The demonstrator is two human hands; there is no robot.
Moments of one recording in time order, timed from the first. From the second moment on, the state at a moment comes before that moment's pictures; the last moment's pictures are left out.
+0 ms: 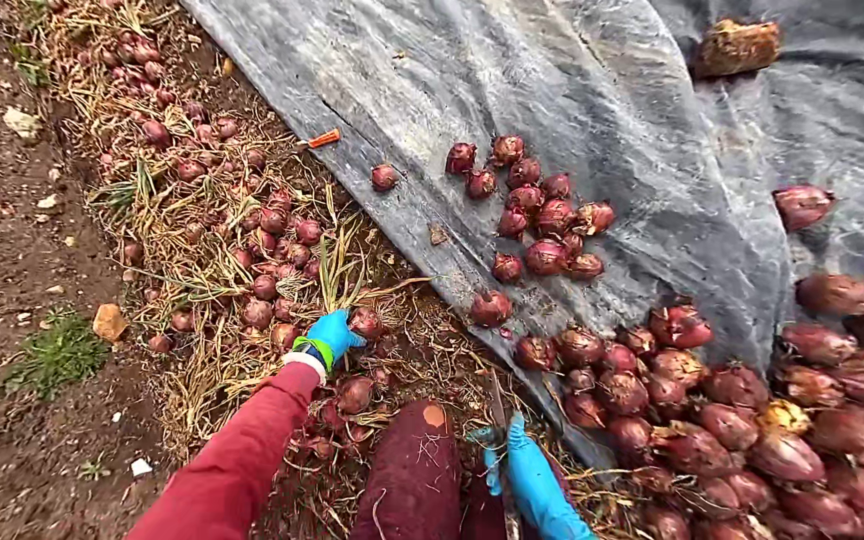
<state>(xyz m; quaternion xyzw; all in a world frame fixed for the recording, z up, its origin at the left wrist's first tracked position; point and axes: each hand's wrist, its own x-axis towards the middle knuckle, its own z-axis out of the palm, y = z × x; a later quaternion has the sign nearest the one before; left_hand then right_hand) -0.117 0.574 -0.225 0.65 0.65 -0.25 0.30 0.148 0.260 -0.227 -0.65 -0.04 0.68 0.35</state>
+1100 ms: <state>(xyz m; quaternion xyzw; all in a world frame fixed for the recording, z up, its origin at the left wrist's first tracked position) -0.116 0.345 -0.004 0.77 0.40 -0.02 0.50 0.107 0.233 -0.068 -0.63 -0.34 0.52 0.46</state>
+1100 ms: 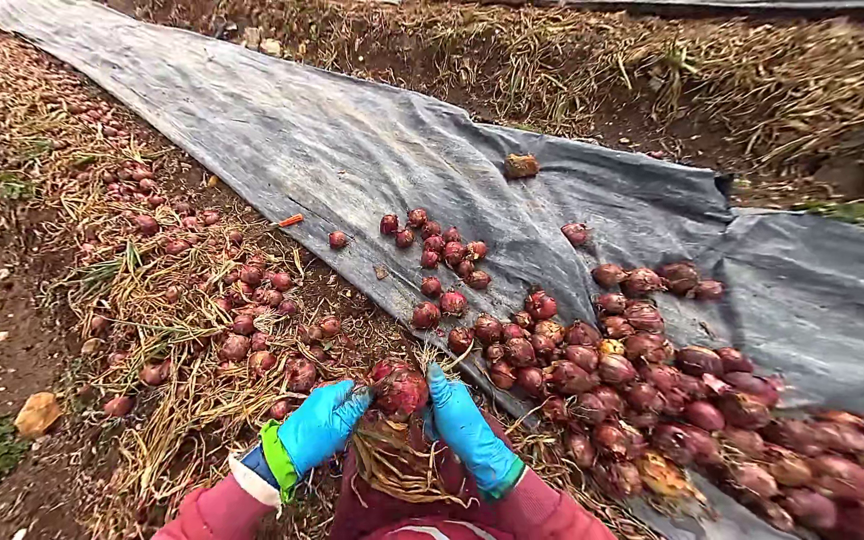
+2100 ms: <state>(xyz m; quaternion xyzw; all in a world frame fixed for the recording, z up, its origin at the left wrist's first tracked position) -0.071 0.302 -0.013 0.84 0.35 -0.11 0.39 0.114 0.191 -0.093 -0.56 -0.43 0.63 0.34</state>
